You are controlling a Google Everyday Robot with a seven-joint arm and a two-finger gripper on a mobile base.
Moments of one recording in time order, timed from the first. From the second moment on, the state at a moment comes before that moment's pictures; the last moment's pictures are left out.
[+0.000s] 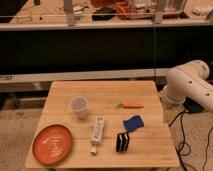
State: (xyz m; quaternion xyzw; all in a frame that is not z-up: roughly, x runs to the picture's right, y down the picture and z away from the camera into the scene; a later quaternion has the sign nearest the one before) arm 0.284 0.106 0.684 -0.28 0.02 0.02 0.96
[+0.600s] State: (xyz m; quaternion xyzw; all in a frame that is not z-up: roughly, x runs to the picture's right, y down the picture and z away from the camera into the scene) arm 0.283 0.106 0.684 -0.28 0.02 0.02 0.96
